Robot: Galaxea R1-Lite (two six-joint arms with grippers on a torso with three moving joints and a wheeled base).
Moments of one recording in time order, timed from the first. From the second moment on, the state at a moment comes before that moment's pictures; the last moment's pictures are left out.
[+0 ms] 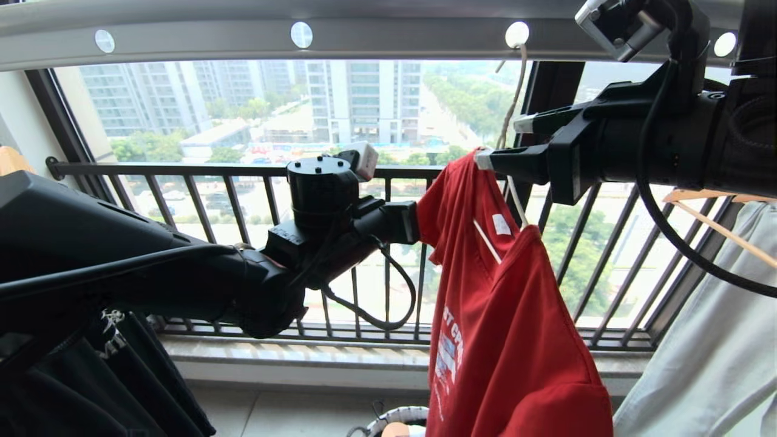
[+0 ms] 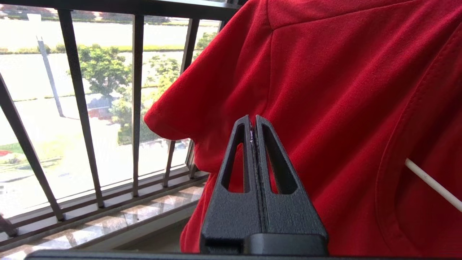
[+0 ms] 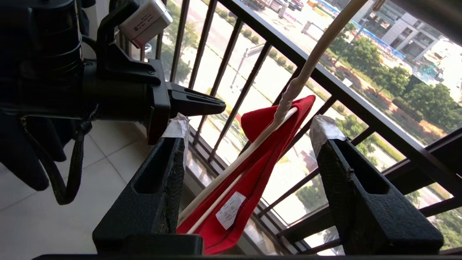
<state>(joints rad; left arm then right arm) -0.66 1.98 -1.21 -0.80 0.00 -0.28 0.58 1.51 -1.38 0.01 0.05 -0.33</state>
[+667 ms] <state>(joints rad) -0.60 2.06 -1.29 -0.79 0.00 -0.32 0.53 1.28 -1.16 0.01 0.06 -0.32</state>
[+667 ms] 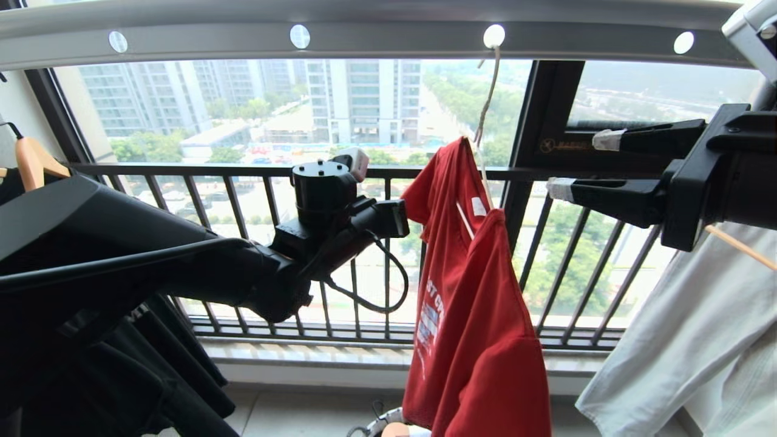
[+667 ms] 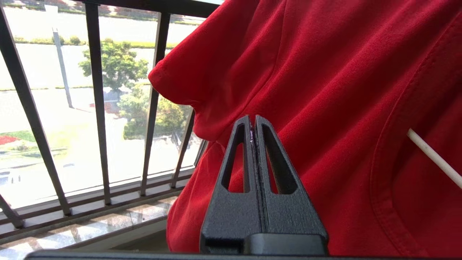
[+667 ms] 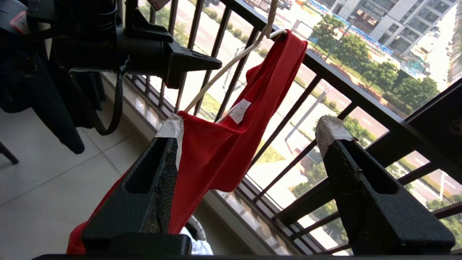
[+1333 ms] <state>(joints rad) -0.71 1.95 -1.45 -0.45 0.00 -0.37 0.48 1.25 -1.15 0.01 0.07 -0.32</state>
